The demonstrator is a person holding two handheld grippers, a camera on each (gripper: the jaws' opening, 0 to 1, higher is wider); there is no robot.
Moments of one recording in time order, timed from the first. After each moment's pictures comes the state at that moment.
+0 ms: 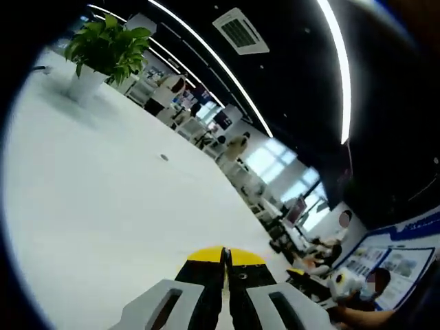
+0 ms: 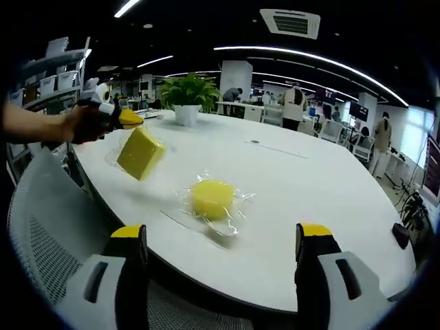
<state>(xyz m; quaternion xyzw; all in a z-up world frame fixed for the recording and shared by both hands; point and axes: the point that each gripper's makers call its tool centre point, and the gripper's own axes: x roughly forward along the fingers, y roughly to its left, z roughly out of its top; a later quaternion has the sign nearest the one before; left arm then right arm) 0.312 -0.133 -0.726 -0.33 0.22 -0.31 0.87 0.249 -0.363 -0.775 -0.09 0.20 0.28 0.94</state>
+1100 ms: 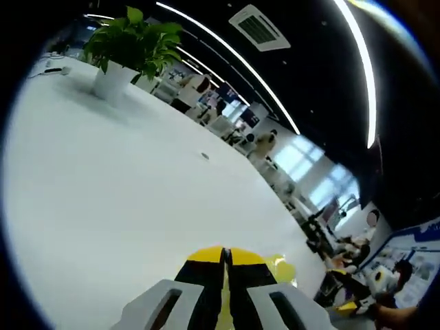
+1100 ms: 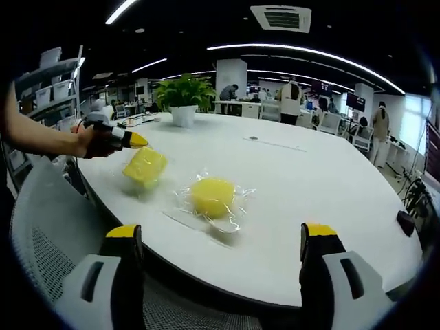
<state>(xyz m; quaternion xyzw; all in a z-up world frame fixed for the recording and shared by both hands) 0.351 -0.087 -0.793 -0.29 0.25 -0.23 0.90 0.245 -0.365 -0.787 -0.07 0.21 0.27 0.94</state>
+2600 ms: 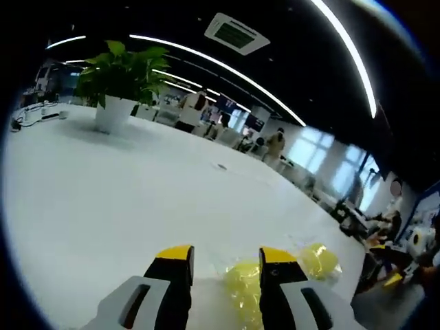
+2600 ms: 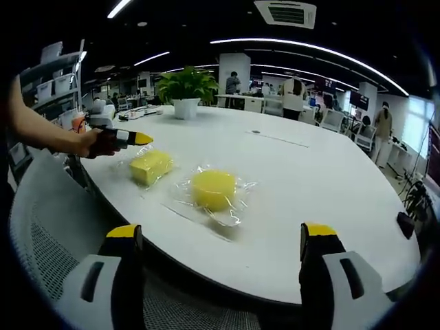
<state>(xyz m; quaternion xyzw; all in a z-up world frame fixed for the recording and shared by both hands) 0.349 -0.065 -0.810 -0.19 0.20 -0.20 0.94 0.240 -0.365 -0.794 -0.09 0.22 0.27 0.93</state>
